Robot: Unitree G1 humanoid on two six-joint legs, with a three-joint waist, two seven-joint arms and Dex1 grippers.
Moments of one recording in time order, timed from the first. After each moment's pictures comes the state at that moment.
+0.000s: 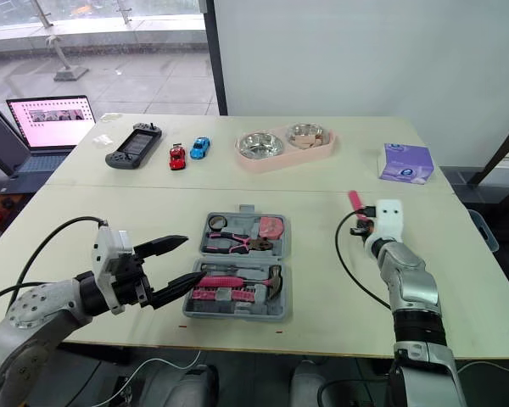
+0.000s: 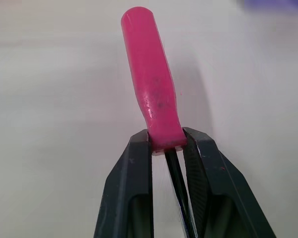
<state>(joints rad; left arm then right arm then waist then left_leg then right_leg) 0.10 0.64 0.17 -0.64 -0.66 0.52 -0.76 -0.37 -0.45 -0.17 0.12 0.24 0.48 0.34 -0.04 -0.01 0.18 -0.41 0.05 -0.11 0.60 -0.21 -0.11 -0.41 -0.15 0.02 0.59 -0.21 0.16</state>
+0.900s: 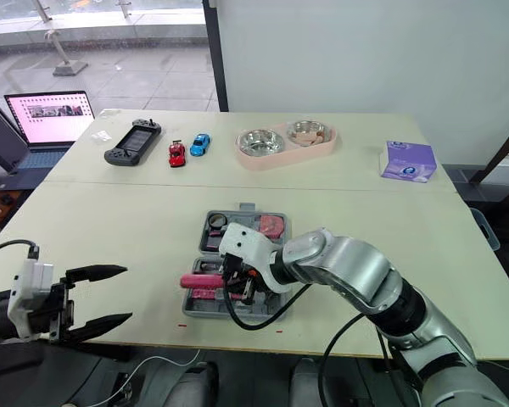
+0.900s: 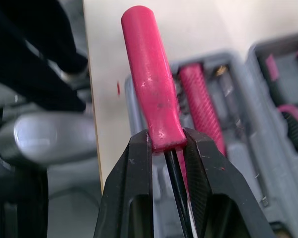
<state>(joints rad) 0.31 0.82 0.42 -0.21 -0.60 0.05 -1.35 -0.74 -0.54 0.53 -0.52 0.55 1.37 0.62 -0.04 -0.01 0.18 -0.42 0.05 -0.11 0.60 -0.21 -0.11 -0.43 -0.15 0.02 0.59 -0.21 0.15</state>
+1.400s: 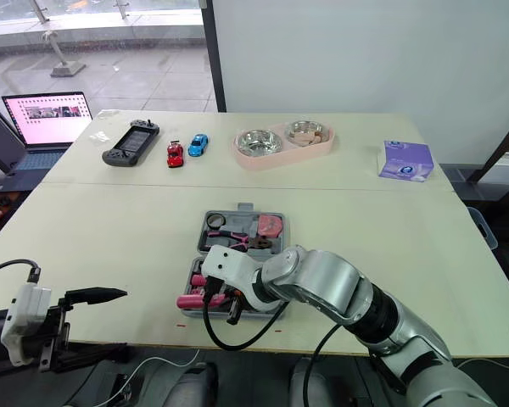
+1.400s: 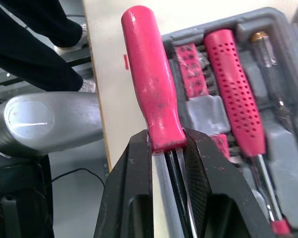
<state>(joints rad) 0.41 0.82 0.42 -0.27 -0.59 0.01 -1.38 -0.71 -0.43 0.63 -0.54 0.51 1.45 0.49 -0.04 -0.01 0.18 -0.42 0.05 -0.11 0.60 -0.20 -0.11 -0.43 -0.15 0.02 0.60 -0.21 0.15</state>
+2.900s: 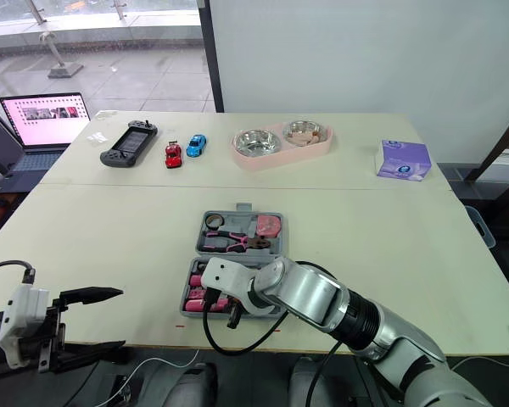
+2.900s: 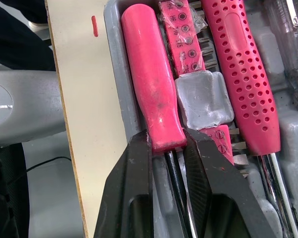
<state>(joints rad) 0.45 0.82 0.45 -0.29 -0.58 0.02 -1.33 -0.69 -0.41 0.79 -0.38 0.32 1.30 0.54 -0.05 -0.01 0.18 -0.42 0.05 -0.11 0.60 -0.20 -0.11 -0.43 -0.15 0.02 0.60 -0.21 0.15</state>
